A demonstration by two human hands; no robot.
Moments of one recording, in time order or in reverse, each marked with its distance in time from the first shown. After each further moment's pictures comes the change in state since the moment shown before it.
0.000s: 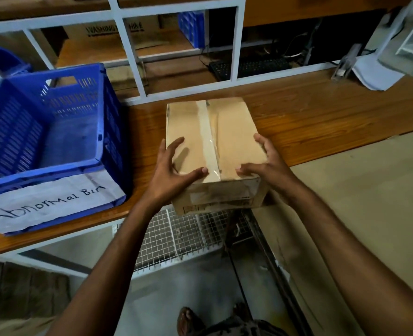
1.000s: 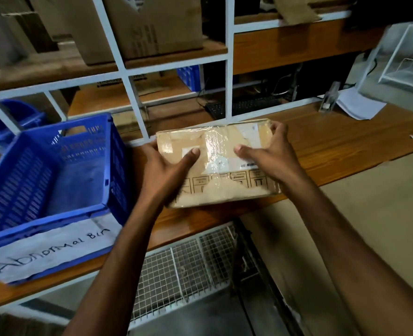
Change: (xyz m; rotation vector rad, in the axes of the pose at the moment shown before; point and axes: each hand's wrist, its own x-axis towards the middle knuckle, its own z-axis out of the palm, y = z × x) left_hand 0.023 0.100 -0.040 -0.214 0.247 0.018; right_hand 0.012 -0.112 -0.028 -0.079 0.296 -0.092
